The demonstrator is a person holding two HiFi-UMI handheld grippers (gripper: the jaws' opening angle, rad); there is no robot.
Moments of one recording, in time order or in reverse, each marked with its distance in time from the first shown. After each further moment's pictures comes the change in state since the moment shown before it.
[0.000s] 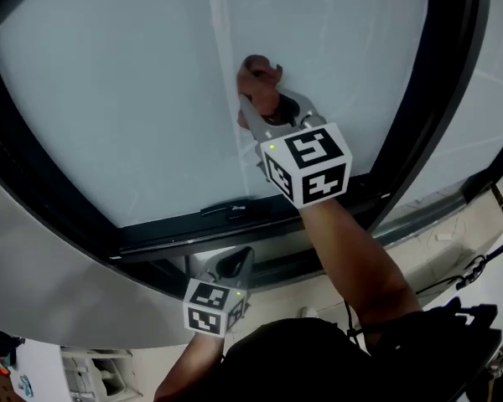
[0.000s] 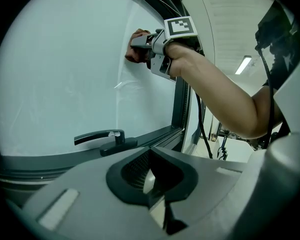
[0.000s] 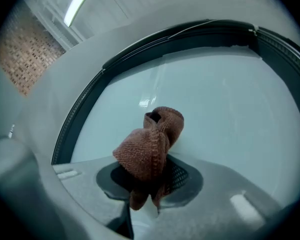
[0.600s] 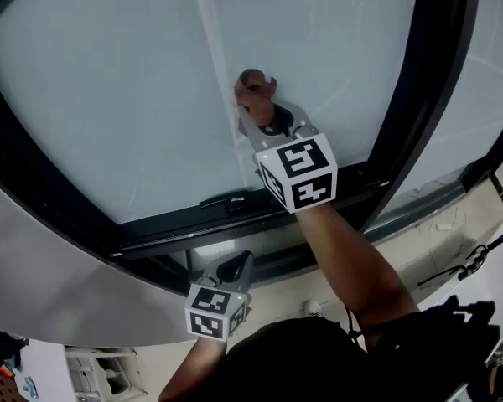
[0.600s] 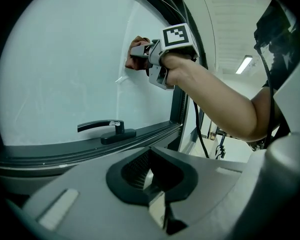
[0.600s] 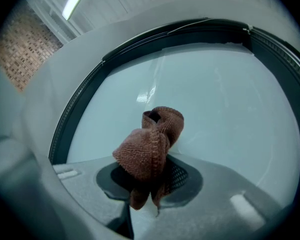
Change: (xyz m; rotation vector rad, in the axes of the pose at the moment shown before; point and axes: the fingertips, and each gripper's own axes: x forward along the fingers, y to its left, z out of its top) left arm -0.012 -0.011 -0.024 -0.021 0.029 0.001; right arm -0.010 0.009 -0.043 -0.008 0.042 -0.027
